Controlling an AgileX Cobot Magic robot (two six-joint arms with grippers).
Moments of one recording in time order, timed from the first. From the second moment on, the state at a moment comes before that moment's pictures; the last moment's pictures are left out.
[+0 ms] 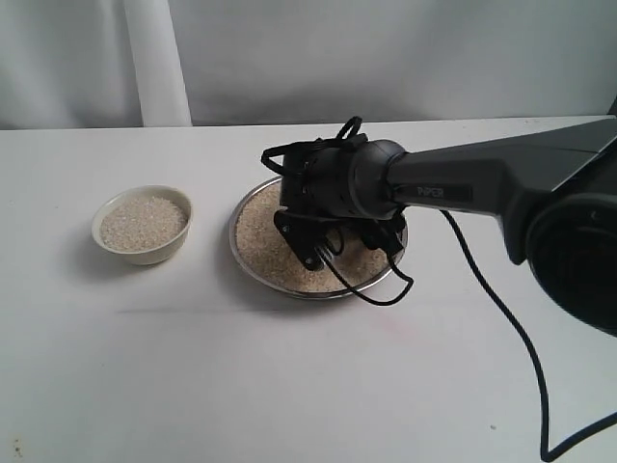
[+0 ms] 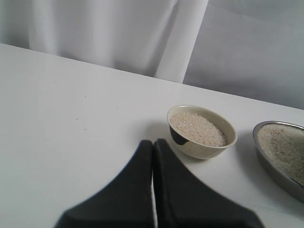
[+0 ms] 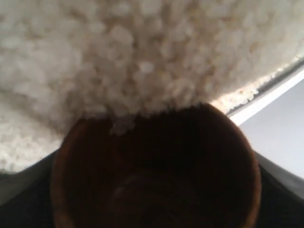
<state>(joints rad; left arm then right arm) 0.04 0.00 0.01 0.02 0.28 -0.25 0.71 2.32 -1.66 -1.01 0.93 -0.75</state>
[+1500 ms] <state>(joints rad) 0.04 0.00 0.01 0.02 0.28 -0.25 0.65 2.34 -1.69 -0.57 0.68 -0.63</state>
